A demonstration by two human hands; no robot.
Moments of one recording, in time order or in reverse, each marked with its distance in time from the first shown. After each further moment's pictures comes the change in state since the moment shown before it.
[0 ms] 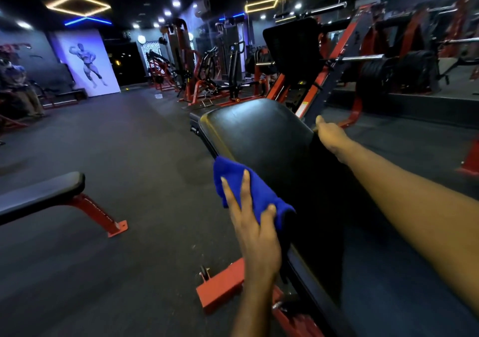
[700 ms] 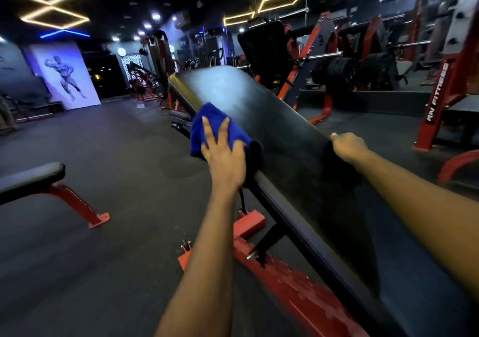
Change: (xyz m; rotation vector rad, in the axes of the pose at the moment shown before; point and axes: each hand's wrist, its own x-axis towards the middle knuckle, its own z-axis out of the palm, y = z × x) left_hand -0.062 -0.004 0.005 0.360 -0.044 0.136; right_hand -0.158 0.191 -0.096 -0.282 0.165 0.038
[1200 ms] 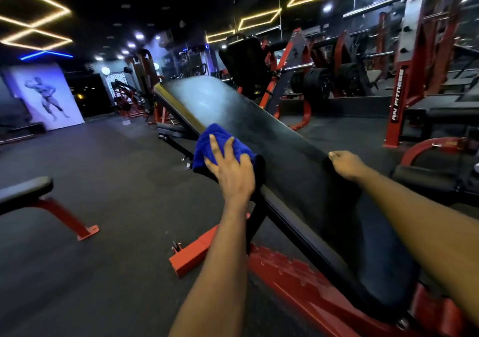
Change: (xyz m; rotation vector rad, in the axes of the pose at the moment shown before) left_hand -0.095 0.042 0.024 -0.039 0.001 -0.104; right_hand -0.062 0.106 -0.034 0.025 -0.048 -0.097
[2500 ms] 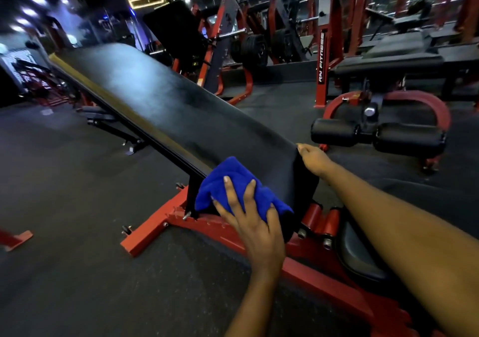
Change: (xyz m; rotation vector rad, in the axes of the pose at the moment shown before) left_hand -0.280 0.028 0.041 -0.083 -0.121 0.205; right_hand -0.096 0.140 -0.028 0.132 0.041 0.124
